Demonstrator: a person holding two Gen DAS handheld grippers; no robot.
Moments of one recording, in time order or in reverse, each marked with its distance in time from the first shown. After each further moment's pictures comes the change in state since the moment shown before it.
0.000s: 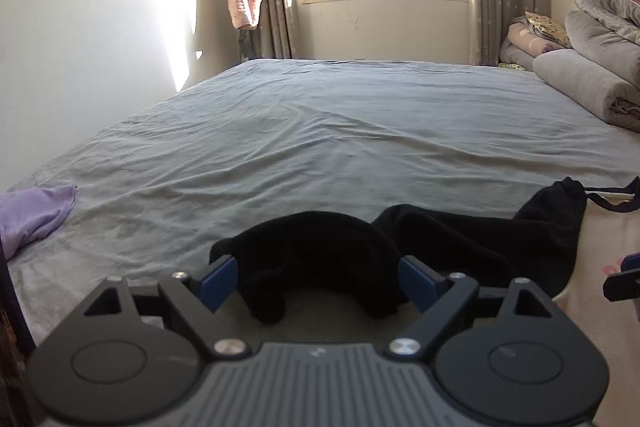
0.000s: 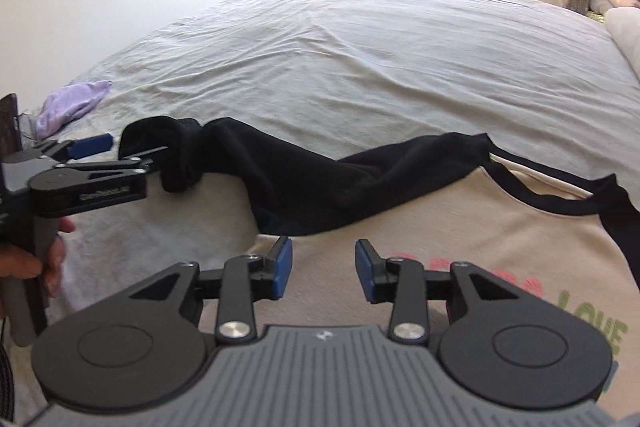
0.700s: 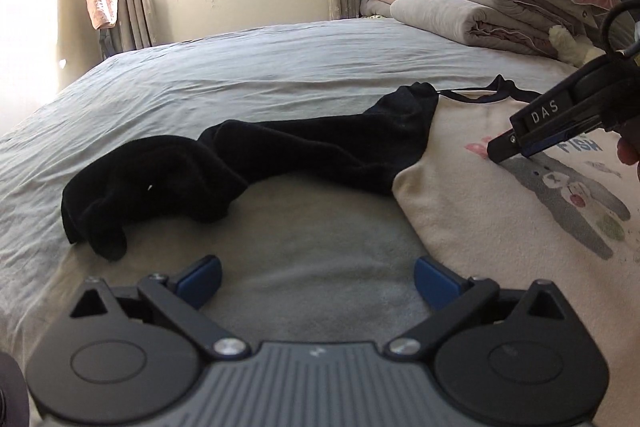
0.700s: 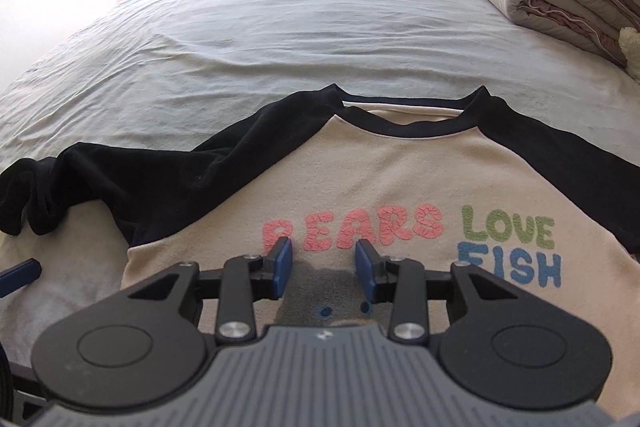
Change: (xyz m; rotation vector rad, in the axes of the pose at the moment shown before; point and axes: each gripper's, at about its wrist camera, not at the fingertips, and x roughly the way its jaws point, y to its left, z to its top) left arm 0.001 -0.038 -0.043 0.196 0.077 -0.321; right arm 0.007 -0.018 -0.014 0.268 0.007 -0.303
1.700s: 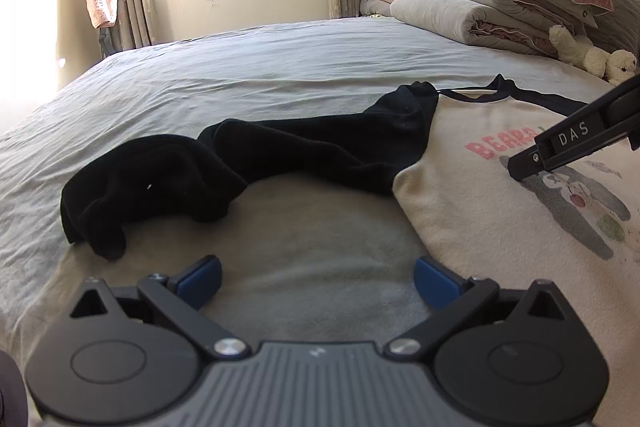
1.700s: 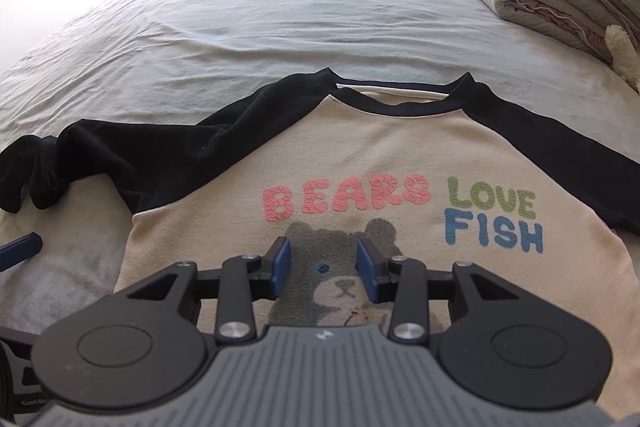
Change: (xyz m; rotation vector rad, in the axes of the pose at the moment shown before) left arm 0.000 0.001 -0.002 -0.007 0.003 -0.003; right arm -0.016 0.009 -0.011 -0.023 0.024 -0.044
